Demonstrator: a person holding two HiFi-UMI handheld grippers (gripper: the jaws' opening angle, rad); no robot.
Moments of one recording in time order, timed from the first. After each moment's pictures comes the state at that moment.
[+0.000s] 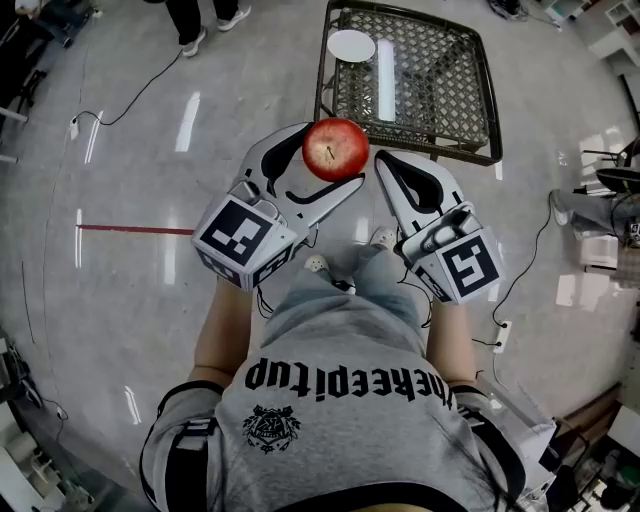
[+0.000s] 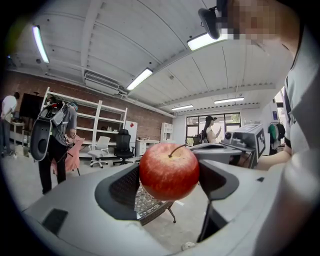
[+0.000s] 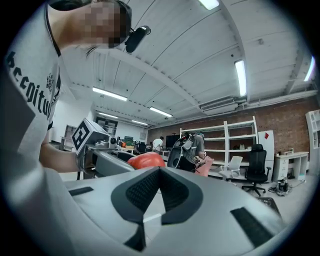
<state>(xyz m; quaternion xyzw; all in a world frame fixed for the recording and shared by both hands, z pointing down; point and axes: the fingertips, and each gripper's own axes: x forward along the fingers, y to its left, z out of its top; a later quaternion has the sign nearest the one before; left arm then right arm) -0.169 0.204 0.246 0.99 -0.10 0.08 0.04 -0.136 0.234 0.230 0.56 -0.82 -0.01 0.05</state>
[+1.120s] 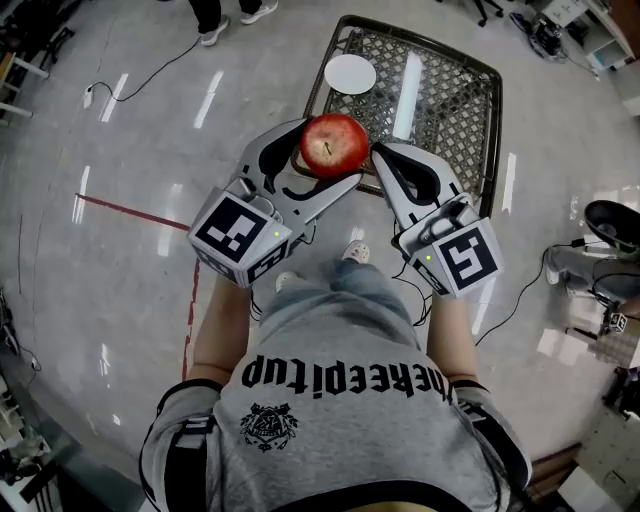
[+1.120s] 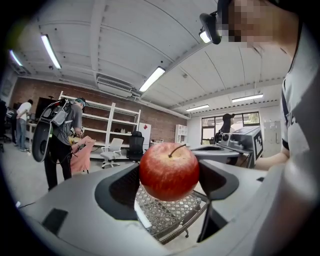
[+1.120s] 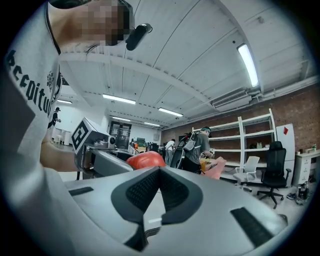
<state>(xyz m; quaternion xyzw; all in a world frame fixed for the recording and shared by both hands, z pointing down) -0.052 0.103 0.237 0.98 -0.18 0.06 0.05 -0.017 0.121 0.223 0.48 -0.88 -0.02 0.05</state>
